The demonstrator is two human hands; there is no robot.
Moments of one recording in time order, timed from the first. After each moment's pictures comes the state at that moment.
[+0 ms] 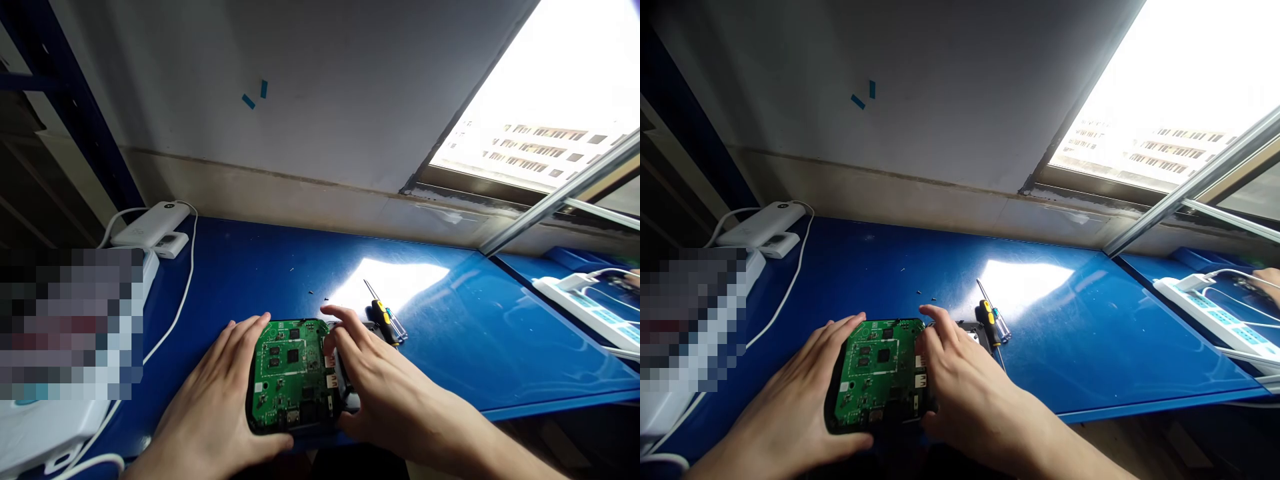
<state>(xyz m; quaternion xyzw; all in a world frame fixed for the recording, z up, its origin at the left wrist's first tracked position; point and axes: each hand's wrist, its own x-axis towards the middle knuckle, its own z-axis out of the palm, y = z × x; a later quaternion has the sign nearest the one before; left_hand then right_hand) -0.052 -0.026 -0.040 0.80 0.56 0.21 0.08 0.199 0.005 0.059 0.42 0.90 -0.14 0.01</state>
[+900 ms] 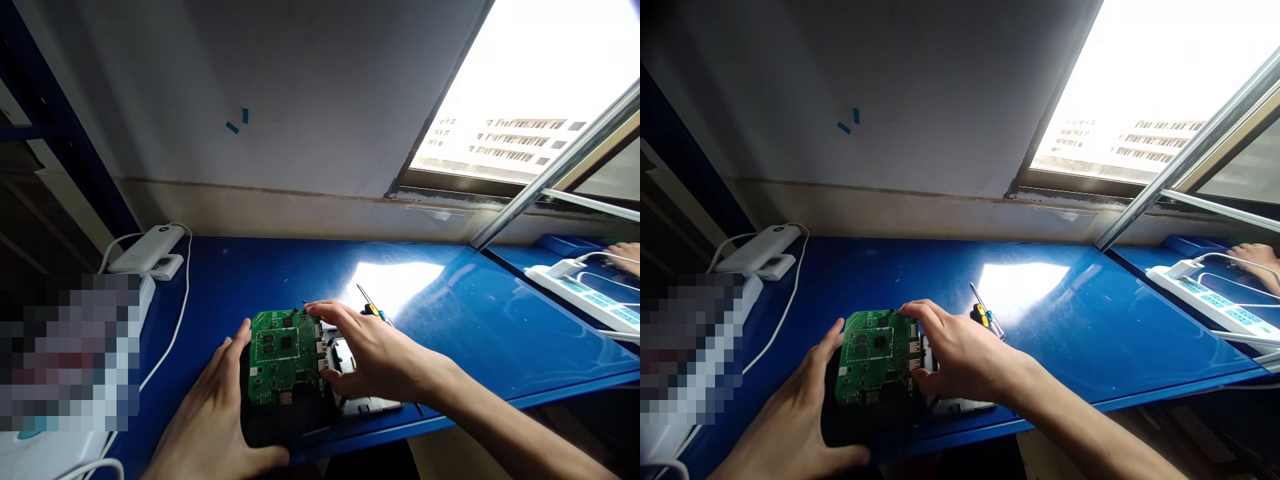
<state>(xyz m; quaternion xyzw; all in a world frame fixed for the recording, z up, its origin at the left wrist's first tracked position) -0.049 -0.029 -0.048 0.74 0.61 0.25 0.13 0.216 0.040 0.056 0.39 0.89 -0.19 -0.11</state>
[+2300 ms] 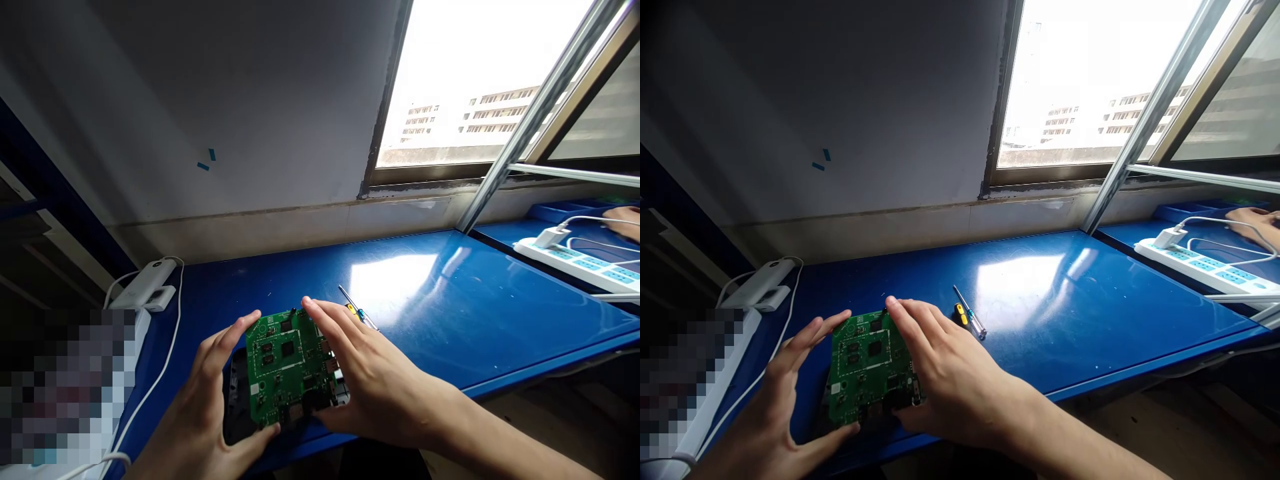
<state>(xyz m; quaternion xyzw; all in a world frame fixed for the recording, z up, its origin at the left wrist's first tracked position) -0.027 -0.026 0.029 0.80 0.46 0.37 0.10 0.237 0.000 0.061 0.35 0.90 -0.08 -0.26</state>
